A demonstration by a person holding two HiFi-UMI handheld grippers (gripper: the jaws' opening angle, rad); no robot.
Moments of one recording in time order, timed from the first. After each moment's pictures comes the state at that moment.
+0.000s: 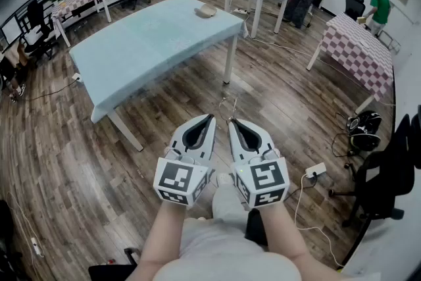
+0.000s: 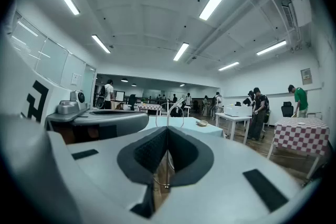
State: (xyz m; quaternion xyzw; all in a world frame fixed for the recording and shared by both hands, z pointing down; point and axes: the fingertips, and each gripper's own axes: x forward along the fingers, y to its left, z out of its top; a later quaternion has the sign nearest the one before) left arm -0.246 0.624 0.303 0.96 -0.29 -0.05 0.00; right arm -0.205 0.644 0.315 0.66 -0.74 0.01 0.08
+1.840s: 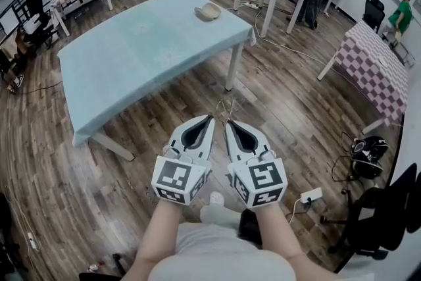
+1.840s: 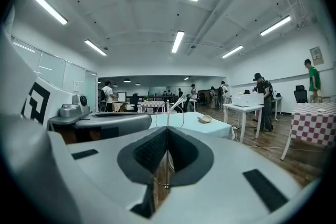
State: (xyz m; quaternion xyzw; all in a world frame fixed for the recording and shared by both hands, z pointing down) left arm -0.122 0.426 0.323 0.95 -0.31 -0.01 0.03; right arm -0.085 0.444 0.336 0.63 -0.77 0.06 0.07
